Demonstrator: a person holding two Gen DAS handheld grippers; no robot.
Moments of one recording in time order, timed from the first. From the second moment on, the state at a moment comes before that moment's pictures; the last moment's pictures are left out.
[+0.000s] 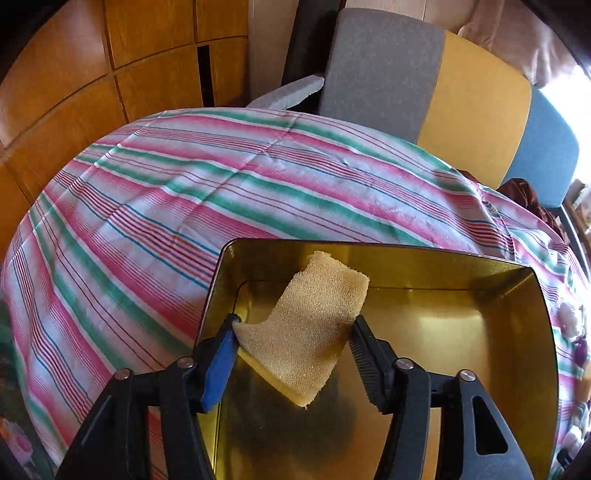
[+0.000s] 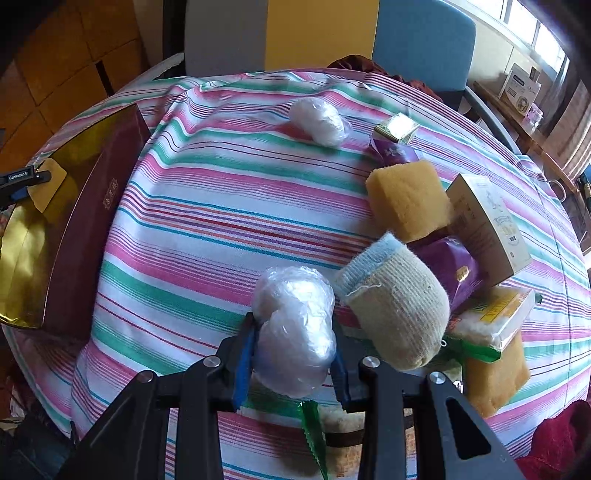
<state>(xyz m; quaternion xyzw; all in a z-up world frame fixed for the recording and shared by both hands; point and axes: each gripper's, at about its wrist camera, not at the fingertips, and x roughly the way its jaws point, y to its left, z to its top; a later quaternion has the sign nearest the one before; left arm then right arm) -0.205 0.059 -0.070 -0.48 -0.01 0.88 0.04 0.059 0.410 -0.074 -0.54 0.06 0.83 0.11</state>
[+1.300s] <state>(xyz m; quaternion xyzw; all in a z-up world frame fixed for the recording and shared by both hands) -0.052 0.058 -0.025 -0.40 0.04 0.91 0.11 0.058 0.403 -0.084 -0.56 0.04 0.82 0.11</state>
